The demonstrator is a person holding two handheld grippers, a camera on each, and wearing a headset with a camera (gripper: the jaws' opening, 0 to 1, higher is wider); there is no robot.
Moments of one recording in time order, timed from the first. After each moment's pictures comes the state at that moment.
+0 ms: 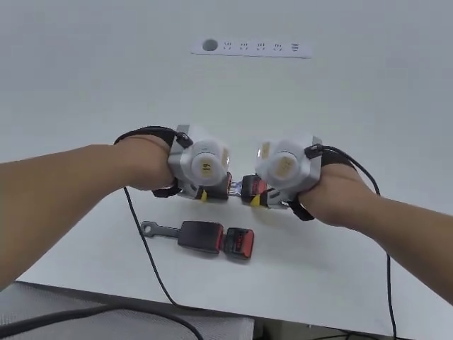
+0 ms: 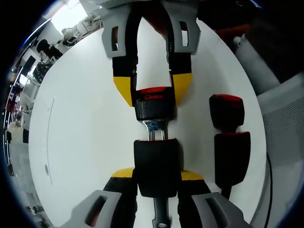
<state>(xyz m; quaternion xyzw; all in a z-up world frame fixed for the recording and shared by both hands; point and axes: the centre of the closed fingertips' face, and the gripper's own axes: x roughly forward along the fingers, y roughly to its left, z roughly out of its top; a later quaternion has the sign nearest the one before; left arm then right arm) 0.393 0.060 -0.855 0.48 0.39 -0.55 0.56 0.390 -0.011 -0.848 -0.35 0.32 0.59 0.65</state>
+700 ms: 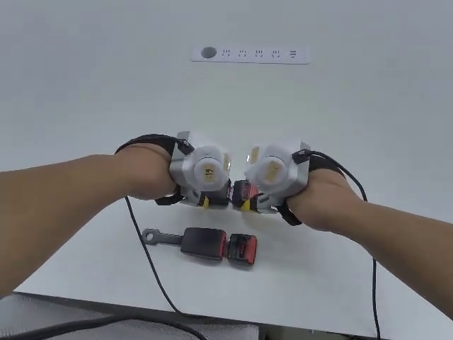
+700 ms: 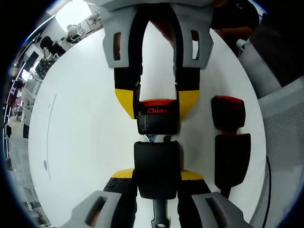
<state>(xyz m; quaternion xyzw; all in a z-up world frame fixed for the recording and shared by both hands) 0.393 0.062 -0.855 0.47 0.40 -0.54 0.57 0.390 0.010 -0.847 -0.34 0.32 0.59 0.66</state>
